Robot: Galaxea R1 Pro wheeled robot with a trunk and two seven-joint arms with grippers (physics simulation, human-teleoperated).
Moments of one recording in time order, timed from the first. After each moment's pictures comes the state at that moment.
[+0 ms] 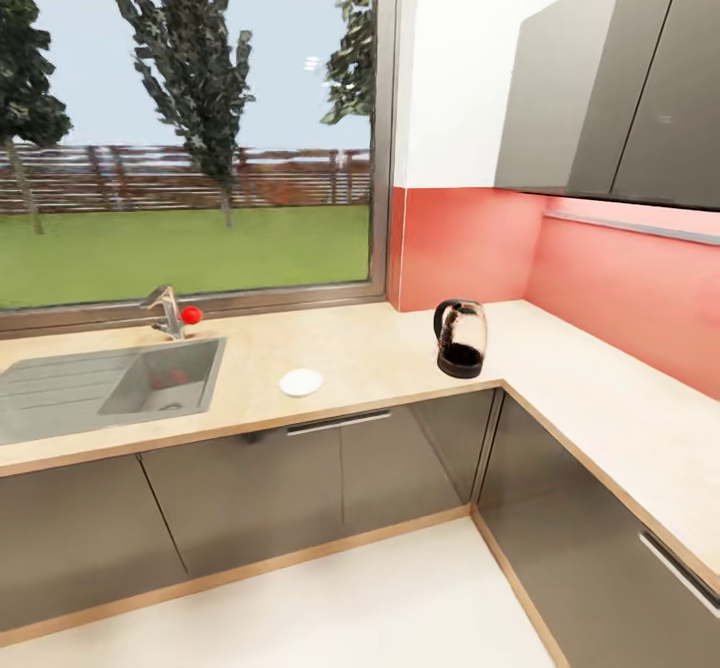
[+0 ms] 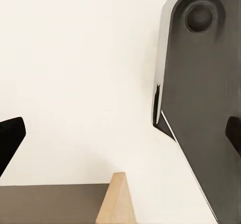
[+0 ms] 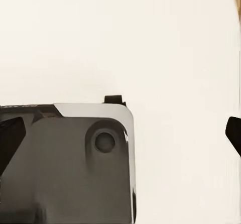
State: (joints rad) left arm 0.17 0.06 0.02 -0.21 0.02 -0.14 0.16; right arm -0.18 -0.07 -0.14 -0.05 0.09 -0.13 0.07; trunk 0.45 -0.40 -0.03
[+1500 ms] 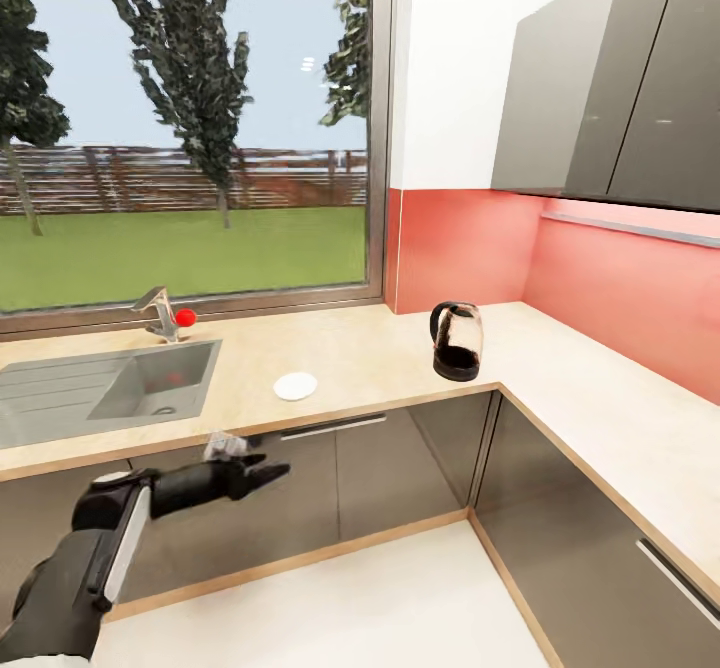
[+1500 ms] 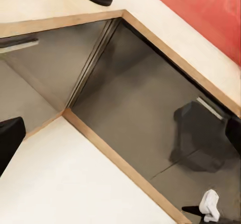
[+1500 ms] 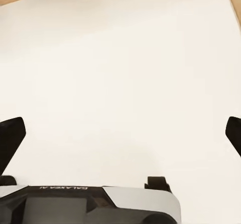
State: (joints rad) left arm -0.41 0.12 0.17 -1.37 0.02 0.77 -1.06; right arm -0.18 0.06 -0.14 -0.32 0.09 -0.13 0.07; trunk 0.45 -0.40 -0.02
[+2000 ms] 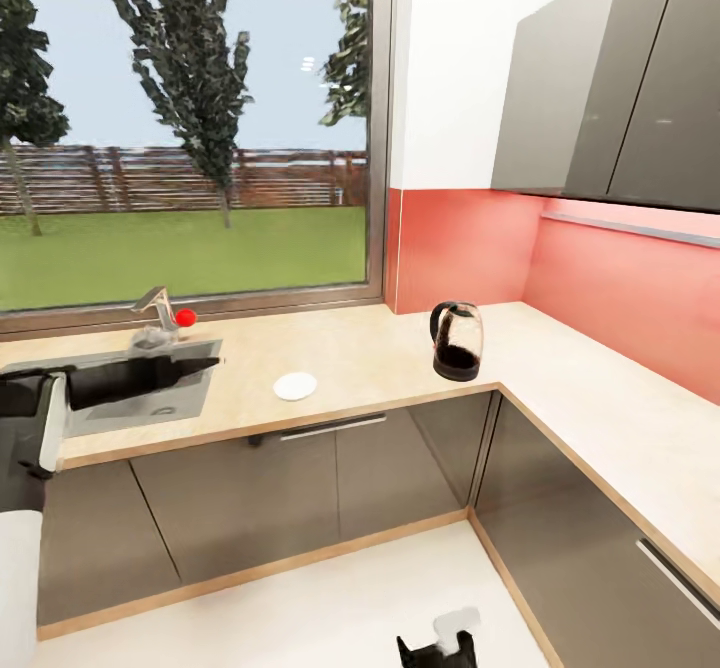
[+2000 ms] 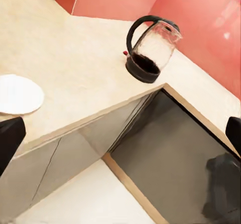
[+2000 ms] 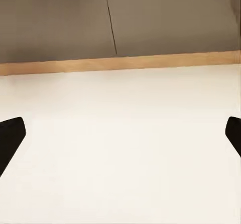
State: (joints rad) left arm -0.77 0.30 0.32 -1.28 0.00 0.99 -1.09; right arm -0.18 0.17 -0.14 -0.62 0.32 -0.13 0.18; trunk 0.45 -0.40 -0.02
